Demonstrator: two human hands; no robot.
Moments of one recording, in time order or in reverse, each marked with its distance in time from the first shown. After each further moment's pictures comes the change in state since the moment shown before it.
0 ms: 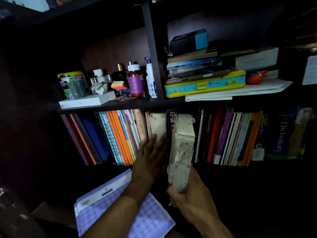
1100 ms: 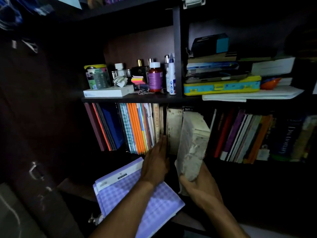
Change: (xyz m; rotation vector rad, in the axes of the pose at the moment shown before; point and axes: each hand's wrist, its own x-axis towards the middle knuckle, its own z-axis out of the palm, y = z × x) left_hand -0.036 0.010 -0.005 -0.413 -0.010 -0.338; right_hand -0.007 -0.003 0.003 0.013 0.054 -0.026
